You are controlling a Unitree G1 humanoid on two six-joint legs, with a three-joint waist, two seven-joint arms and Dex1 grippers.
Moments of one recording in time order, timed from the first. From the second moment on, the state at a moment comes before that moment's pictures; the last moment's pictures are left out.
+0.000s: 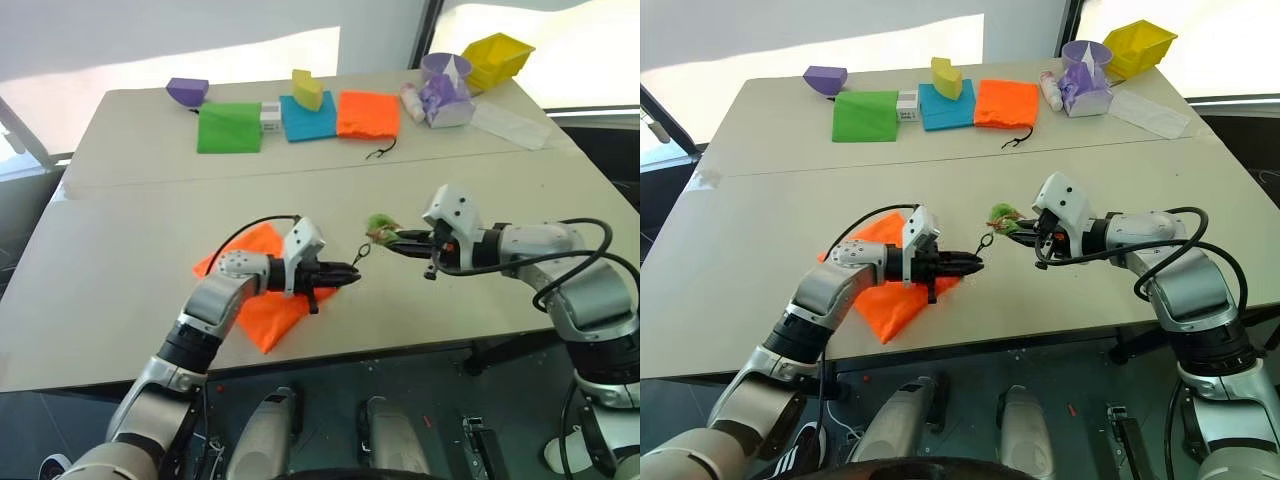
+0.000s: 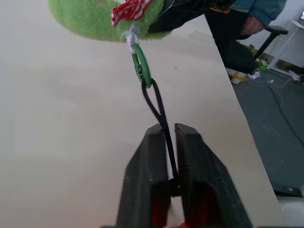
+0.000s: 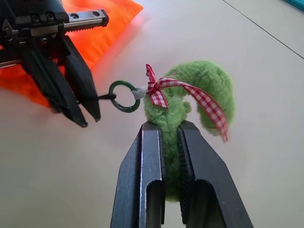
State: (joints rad) left arm -0.54 0.31 -0.28 0.11 -0.34 0.46 -1.02; right arm -0.48 -0.78 0.08 -0.28 0.36 0.73 0.92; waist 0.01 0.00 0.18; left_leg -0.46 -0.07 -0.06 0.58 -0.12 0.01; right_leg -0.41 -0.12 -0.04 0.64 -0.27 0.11
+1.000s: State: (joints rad) left arm -0.54 0.40 -0.32 0.04 -0.31 0.52 -1.09; right arm -0.58 -0.70 -0.05 -0.21 0.49 0.75 0.85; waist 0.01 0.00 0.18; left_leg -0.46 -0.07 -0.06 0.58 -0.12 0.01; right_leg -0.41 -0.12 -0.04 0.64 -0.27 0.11
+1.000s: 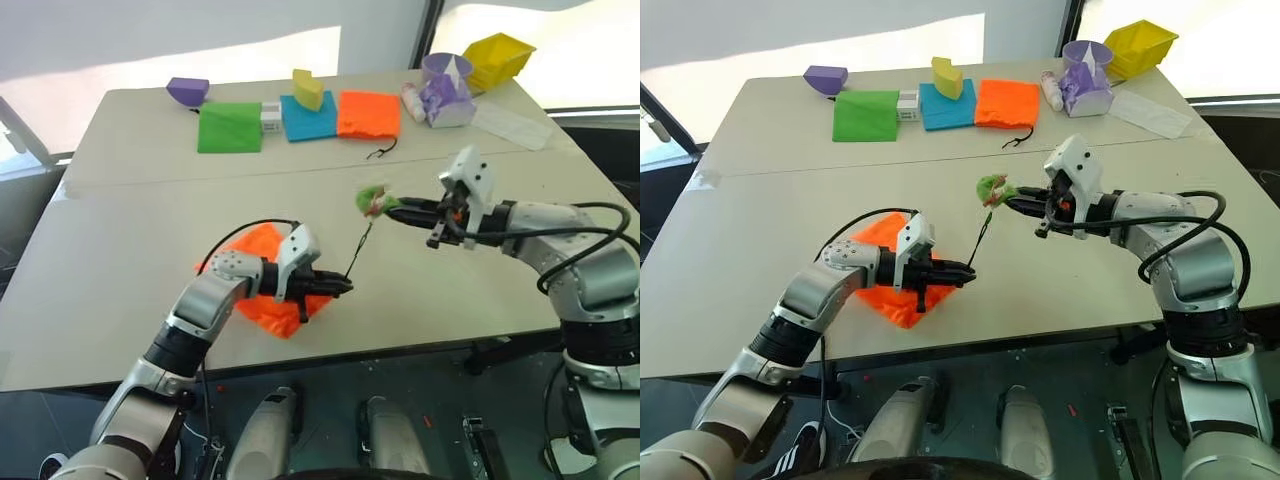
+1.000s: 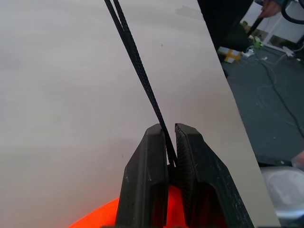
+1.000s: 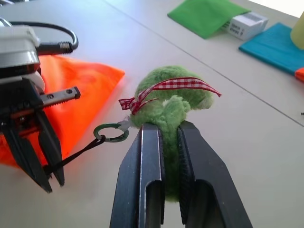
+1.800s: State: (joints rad) left arm -0.48 0.54 -0.32 -0.08 -0.34 0.51 -1.17; right arm -0.73 -0.63 -0.07 0.15 0.36 0.59 0.60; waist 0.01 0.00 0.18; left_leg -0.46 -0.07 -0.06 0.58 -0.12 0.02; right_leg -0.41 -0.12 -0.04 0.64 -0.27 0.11
